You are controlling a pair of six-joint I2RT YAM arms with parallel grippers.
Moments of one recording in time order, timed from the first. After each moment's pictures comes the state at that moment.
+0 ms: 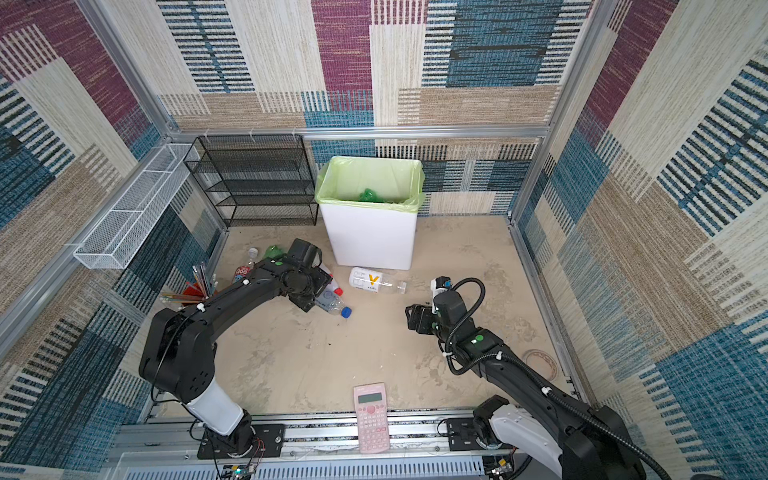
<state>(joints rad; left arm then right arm) -0.43 1.71 1.28 -0.73 0.01 -1.32 0.51 0.98 0.54 -0.20 0.00 0.59</state>
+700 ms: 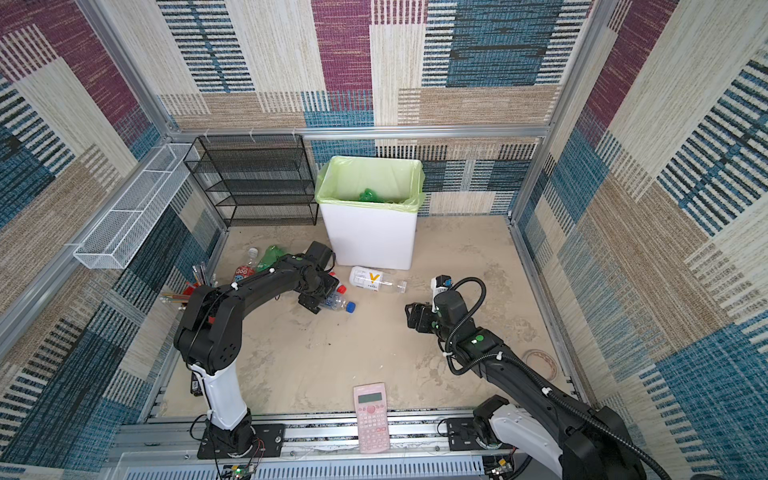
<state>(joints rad) -0.44 1.93 1.38 -0.74 -0.02 -1.41 0.51 0.98 0.53 -0.17 0.00 0.59</state>
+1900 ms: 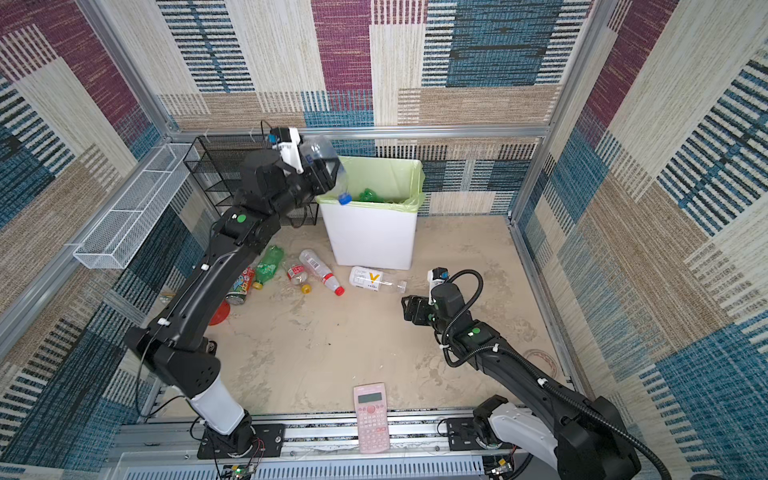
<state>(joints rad) -0.46 1.84 2.21 -0.33 0.04 -0.44 0.51 1.03 0.60 -0.15 0.00 0.57</state>
